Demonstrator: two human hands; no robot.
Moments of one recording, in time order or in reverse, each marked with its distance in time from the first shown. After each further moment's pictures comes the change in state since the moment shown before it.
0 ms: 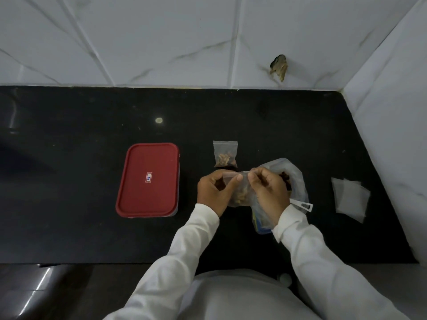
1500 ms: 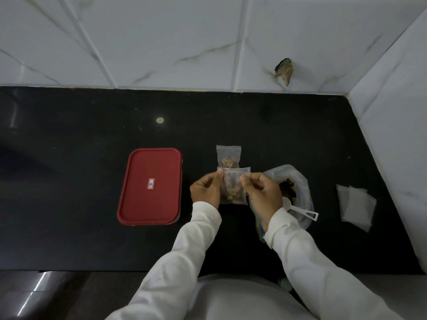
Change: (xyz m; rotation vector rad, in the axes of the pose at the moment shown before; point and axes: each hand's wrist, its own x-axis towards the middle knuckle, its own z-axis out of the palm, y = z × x) left_hand 0.027 -0.006 -0.004 -0.196 0.367 -0.364; right_hand 0.017 0.011 0.027 0.136 0.062 0.112
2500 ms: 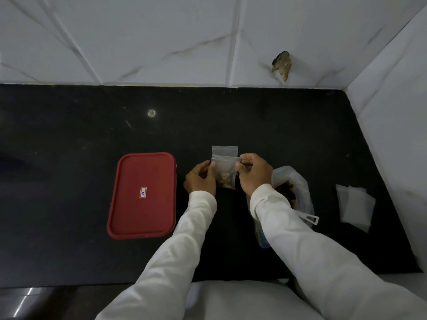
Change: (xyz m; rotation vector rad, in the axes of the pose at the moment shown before) left_hand 0.054 -0.006 0.015 0.321 0.103 0.063; right_hand 0.073 -0.008 0.023 -0.465 0.102 -0.081
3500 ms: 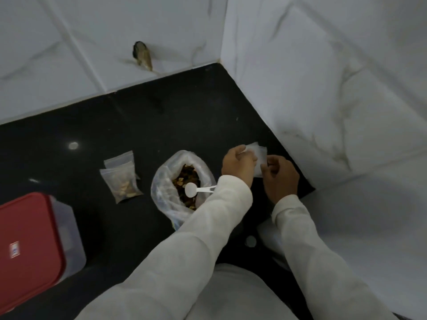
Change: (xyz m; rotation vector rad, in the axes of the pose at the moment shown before) left_hand -0.212 0.054 0.195 -0.060 -0.717 -0.203; right_hand -0.071 0.188 -0.202 -0.017 0.509 0.265
